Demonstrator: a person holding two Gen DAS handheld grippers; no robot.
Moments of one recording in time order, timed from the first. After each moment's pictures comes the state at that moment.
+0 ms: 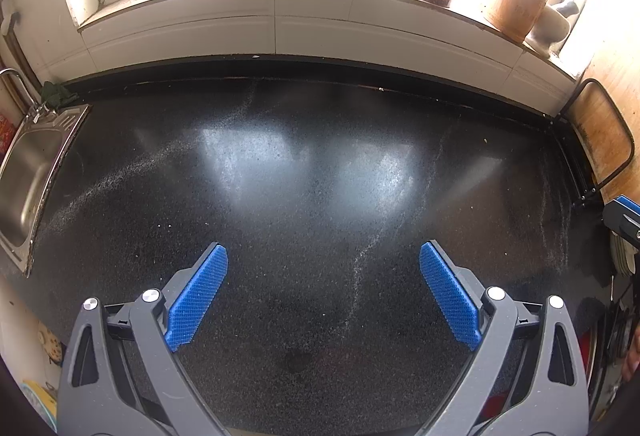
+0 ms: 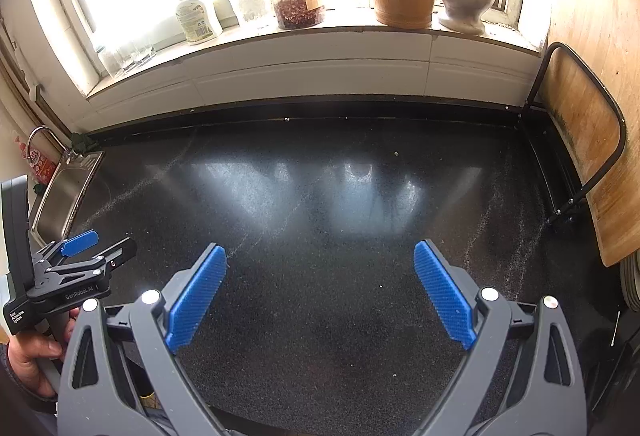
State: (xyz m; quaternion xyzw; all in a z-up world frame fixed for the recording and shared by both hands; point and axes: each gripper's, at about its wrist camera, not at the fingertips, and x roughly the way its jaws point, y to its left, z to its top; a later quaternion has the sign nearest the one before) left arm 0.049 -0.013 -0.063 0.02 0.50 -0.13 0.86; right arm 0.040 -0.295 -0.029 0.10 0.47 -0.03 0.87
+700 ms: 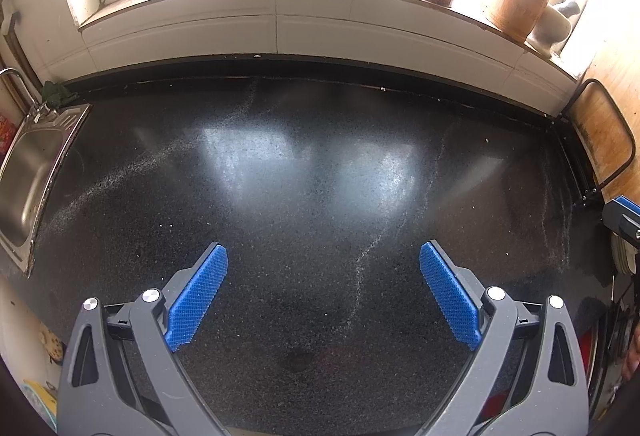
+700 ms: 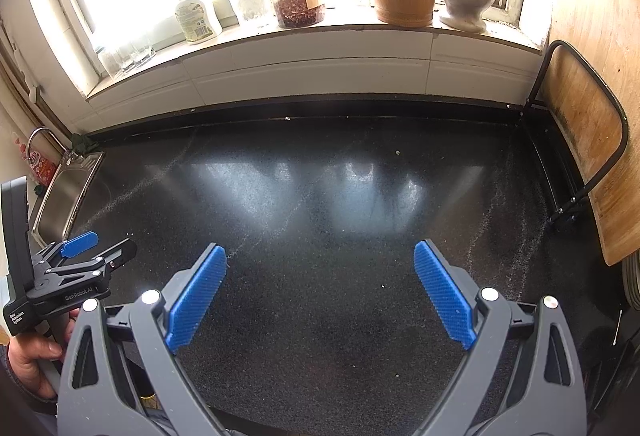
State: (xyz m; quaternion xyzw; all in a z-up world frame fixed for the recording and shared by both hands) left arm 0.049 -0.010 -0.064 0.03 0.50 -0.13 0.86; right arm 0.038 -0.294 -0.030 0.10 0.47 -0.04 0.87
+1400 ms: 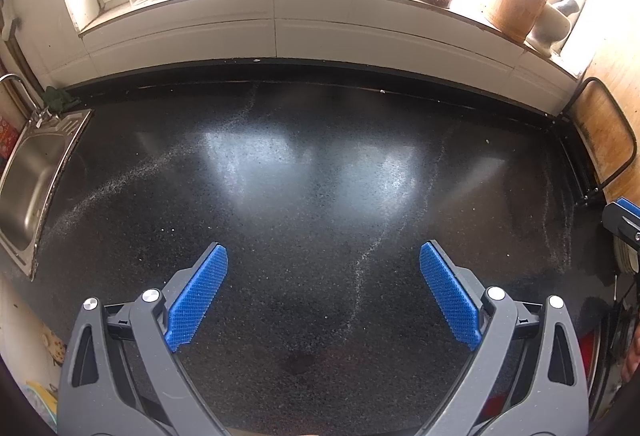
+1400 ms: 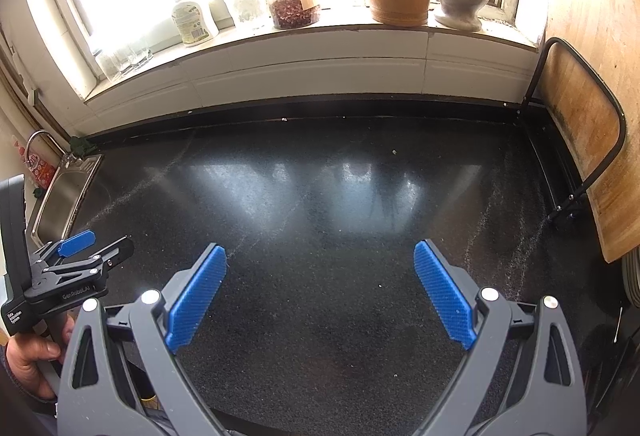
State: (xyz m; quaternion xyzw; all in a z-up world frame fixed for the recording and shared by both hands) left arm 0.049 -0.014 -0.061 0.04 0.50 -0.13 0.86; right arm 0.039 -0.298 -0.031 0.11 0.47 -0.04 0.87
